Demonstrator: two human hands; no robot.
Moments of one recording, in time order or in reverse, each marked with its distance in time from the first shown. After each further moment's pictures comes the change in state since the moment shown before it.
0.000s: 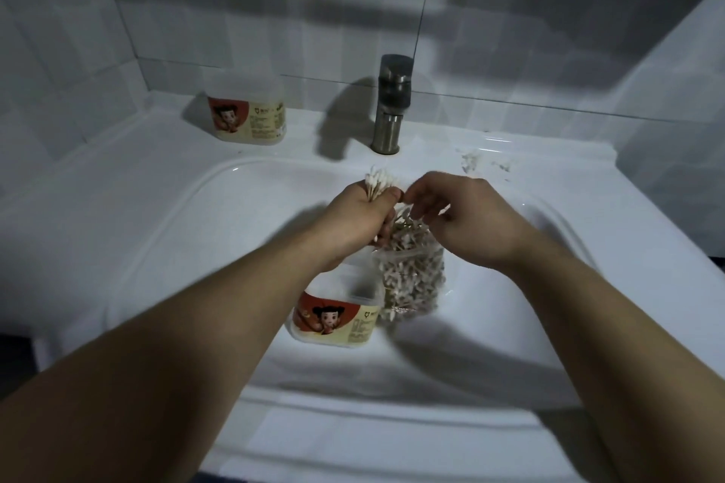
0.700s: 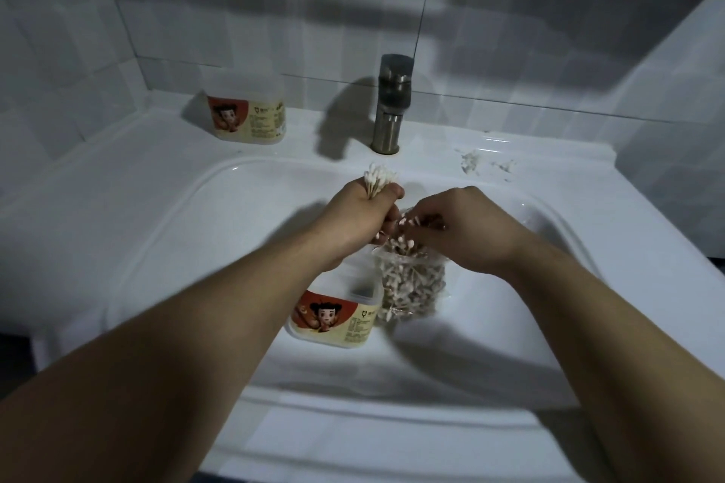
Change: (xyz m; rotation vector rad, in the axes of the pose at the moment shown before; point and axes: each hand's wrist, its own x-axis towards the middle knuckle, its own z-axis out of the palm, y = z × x) left_hand -0.002 0.003 0.001 -0.043 0.036 -0.009; right_hand 0.000 0.001 0.003 -0.162 -0.096 0.017
